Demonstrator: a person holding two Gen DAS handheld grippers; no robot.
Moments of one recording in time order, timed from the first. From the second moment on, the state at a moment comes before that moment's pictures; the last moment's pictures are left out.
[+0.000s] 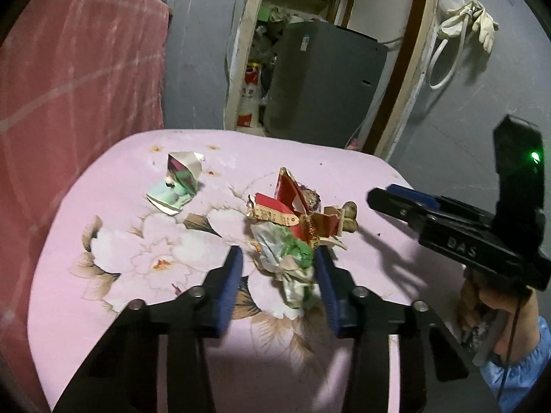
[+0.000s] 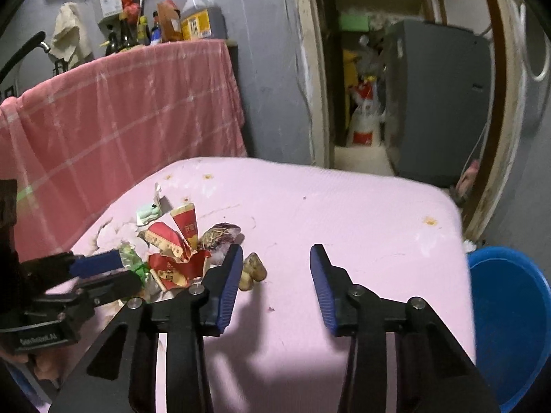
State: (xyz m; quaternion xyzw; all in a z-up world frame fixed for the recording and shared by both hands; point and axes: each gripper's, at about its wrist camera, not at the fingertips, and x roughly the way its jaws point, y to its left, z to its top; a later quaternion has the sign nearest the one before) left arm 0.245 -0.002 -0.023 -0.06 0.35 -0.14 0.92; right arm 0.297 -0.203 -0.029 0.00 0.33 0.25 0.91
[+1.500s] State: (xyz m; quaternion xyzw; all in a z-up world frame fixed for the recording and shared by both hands) left arm 0.196 -0.029 0.039 -0.09 0.20 -0.14 0.96; right arm 0.218 -0.242 0.032 0.05 0.13 0.25 0.96
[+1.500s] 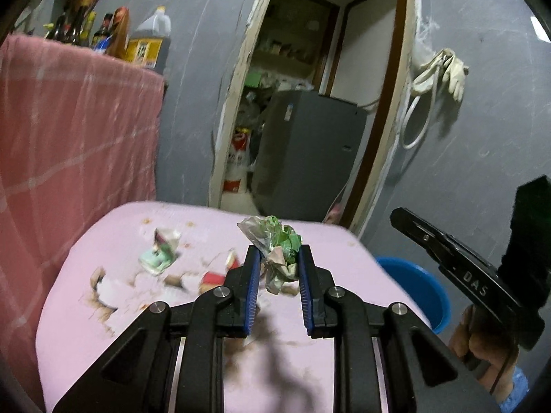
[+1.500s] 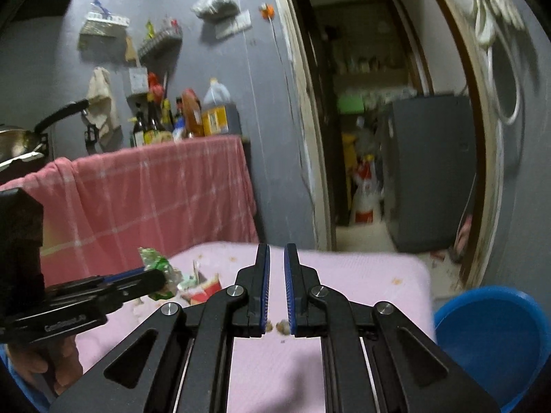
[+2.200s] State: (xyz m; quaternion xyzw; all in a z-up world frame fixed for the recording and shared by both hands) left arm 0.196 -0.021 0.029 -0.10 0.23 -0.13 0.96; right arm 0.224 -0.268 0.024 0.10 0.14 0.28 0.94
